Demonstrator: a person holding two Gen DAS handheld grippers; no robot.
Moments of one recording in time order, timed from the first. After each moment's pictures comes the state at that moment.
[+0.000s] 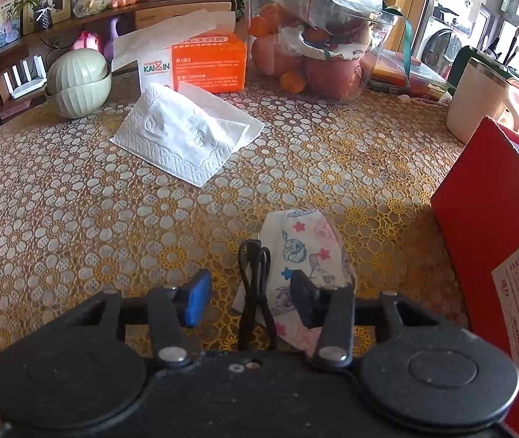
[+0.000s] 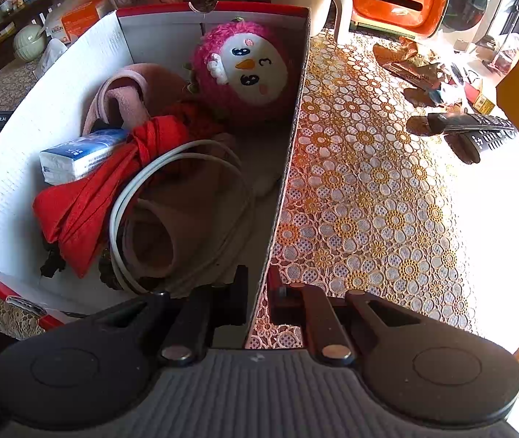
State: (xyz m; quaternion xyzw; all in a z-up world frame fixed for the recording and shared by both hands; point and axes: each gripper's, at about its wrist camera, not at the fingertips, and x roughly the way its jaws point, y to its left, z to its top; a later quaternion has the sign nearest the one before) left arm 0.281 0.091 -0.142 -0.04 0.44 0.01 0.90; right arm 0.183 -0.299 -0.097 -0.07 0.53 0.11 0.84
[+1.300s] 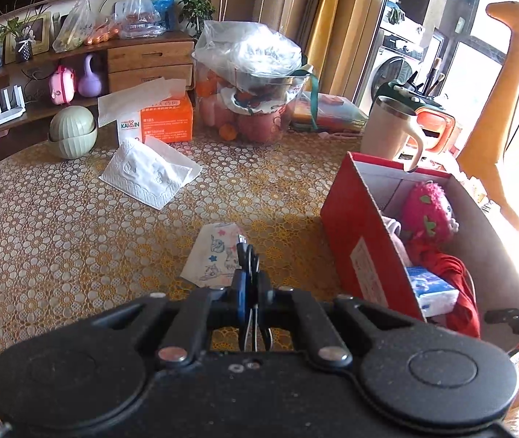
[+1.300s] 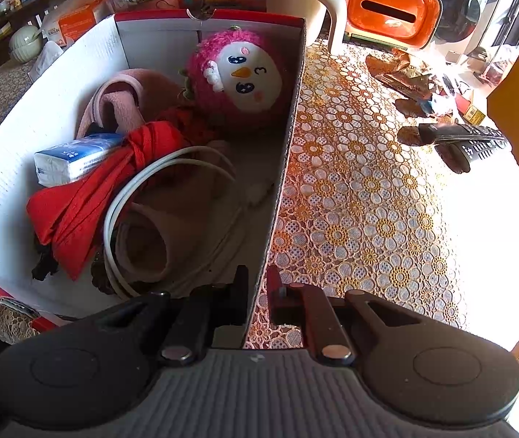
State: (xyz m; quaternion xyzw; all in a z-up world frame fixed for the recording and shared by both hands) left arm 0.183 0.056 -0.045 -0.05 0.39 -0.05 0.92; right arm 0.180 -0.298 -0.098 -0.08 0.52 0.10 0.85
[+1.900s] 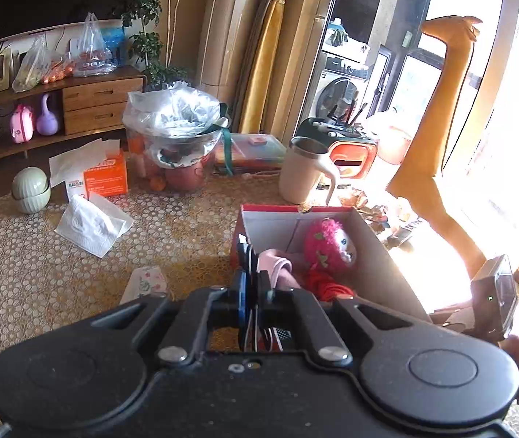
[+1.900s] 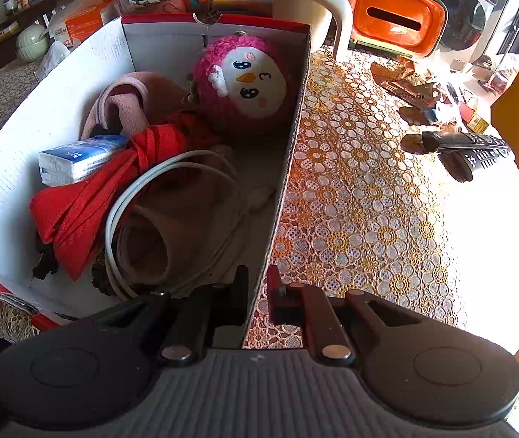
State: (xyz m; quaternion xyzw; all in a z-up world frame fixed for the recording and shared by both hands) left arm 0.151 -0.006 0.041 -0.05 0.35 -0.13 0.93; right arm 0.178 -0.298 -0.096 -0.09 0.51 0.11 0.85
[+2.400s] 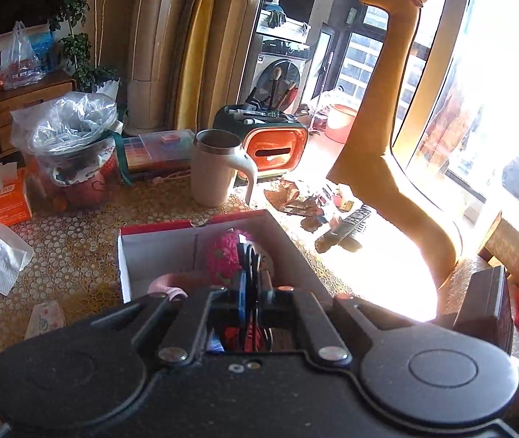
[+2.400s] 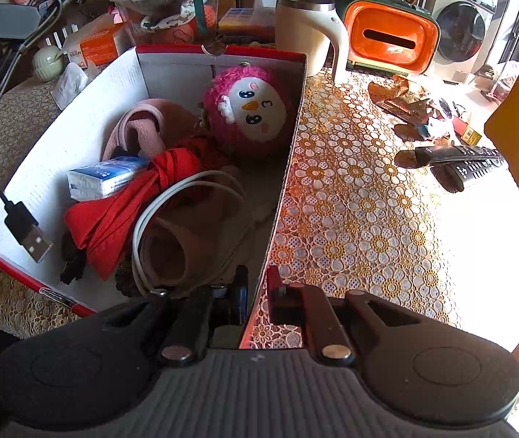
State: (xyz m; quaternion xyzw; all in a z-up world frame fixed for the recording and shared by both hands) left arm 0.202 -0.118 0.025 -0.02 0.36 -0.22 0.91; right arm 0.162 -0.307 -0.071 -0.07 0.48 0.13 0.86
